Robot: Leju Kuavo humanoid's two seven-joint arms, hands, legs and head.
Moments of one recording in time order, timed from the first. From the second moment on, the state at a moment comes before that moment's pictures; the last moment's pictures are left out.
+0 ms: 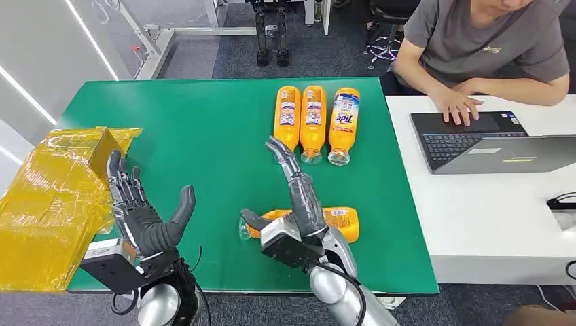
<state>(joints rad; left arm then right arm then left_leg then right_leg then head) -0.04 -0.24 -0.37 -1.64 -0.17 0.70 -0.70 -0.34 0.17 0.68 -1.31 0.56 -0.35 -0.34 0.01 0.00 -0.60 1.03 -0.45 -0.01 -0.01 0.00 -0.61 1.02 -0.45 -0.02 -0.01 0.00</state>
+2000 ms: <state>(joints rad) -0.06 -0.19 -0.35 -1.64 -0.02 0.63 -0.70 -0.88 -0.14 1.08 -0.80 0.53 0.47 -0.20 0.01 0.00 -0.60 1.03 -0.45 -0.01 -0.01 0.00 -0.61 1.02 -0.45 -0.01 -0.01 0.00</state>
